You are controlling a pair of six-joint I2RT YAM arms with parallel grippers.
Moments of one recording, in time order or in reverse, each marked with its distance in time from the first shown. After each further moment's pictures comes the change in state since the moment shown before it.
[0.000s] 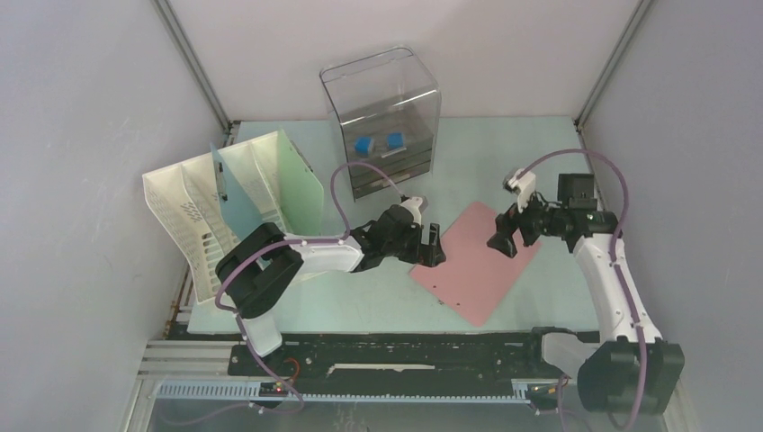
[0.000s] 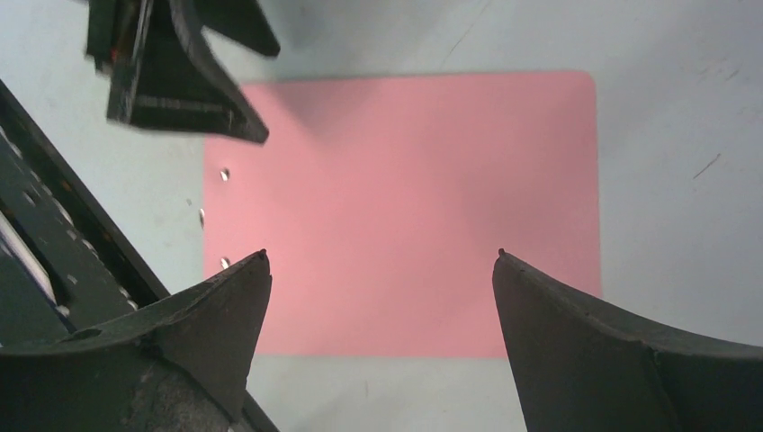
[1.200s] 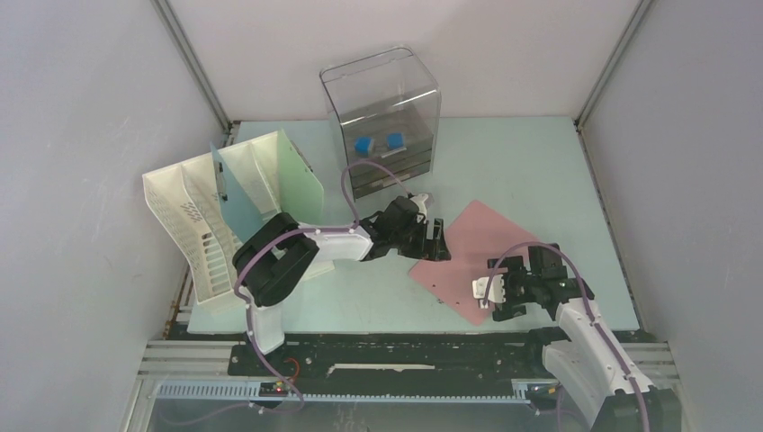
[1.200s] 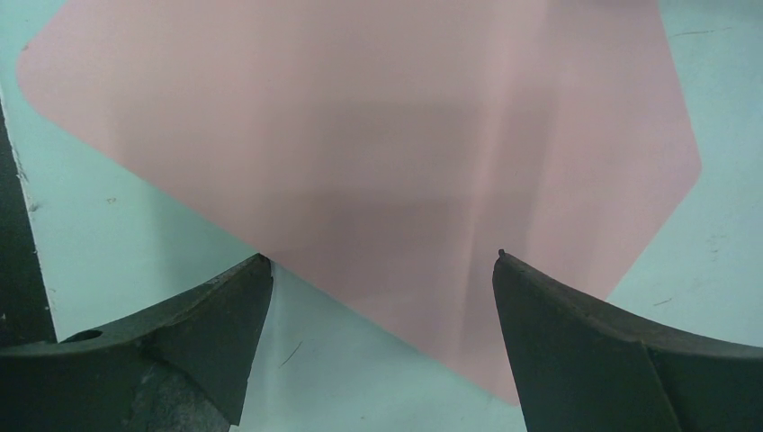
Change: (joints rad) left arm 0.037 0.117 0.117 -0.060 0.150 -0.050; right arm 0.167 -0.350 -0.633 0.114 0.212 -0.992
